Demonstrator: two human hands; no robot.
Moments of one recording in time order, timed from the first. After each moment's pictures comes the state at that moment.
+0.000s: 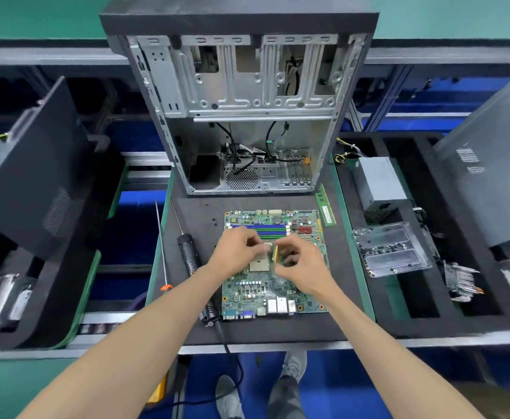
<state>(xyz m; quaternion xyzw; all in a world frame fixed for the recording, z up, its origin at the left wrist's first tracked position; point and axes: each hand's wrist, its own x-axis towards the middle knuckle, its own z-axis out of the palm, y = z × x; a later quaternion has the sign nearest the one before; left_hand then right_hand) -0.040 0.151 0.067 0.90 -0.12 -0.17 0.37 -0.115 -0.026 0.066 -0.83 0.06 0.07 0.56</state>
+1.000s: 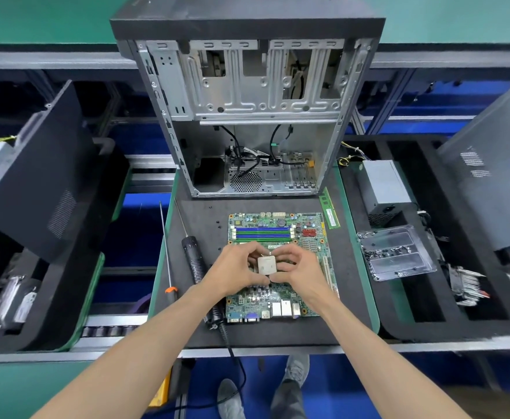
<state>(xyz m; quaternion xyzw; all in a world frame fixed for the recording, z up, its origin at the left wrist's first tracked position) -0.064 0.173 0.065 0.87 -0.19 -0.20 0.41 -0.115 -0.009 0.054 -0.68 0.17 0.13 0.70</state>
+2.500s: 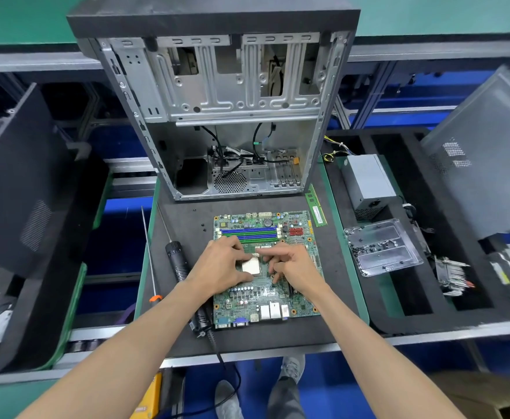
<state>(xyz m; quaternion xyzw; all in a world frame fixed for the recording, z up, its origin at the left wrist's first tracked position) -0.043 0.172 0.052 0.93 -0.27 -0.14 0.20 -0.100 -0.029 0.049 -0.71 0.10 0.12 0.69</state>
